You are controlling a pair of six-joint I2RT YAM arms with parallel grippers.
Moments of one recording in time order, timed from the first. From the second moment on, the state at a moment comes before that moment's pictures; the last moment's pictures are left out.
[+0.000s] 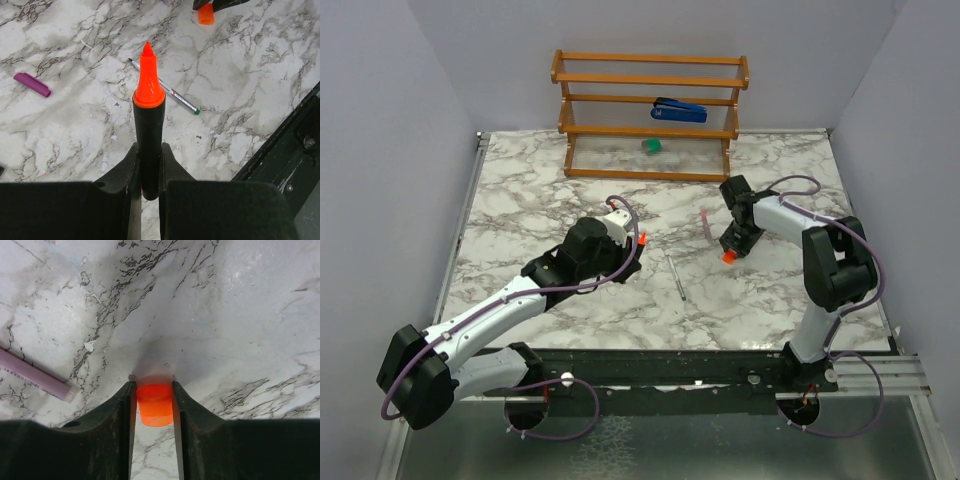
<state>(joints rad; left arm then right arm) -0.74 1.08 0.73 -0.18 0.17 -0.27 0.32 1.82 1.17 -0.73 0.25 1.00</state>
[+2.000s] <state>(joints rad) -0.74 1.04 0.68 -0.07 0.31 -0.28 0.89 1.51 1.47 -0.52 0.25 0.64</state>
